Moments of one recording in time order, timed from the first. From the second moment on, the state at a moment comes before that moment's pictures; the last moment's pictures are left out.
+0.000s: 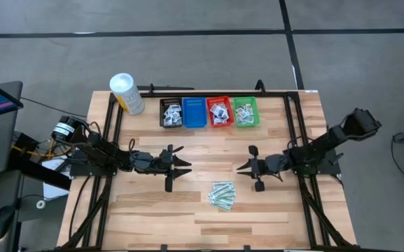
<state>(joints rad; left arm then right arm) -0.31 1.57 0.36 1.12 -0.29 -0.20 0.35 1.27 0.17 0.64 0.26 0.00</state>
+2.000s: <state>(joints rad) -0.30 1.57 0.36 1.12 -0.37 -0.17 0.35 1.49 0.44 0.57 0.16 0.10</state>
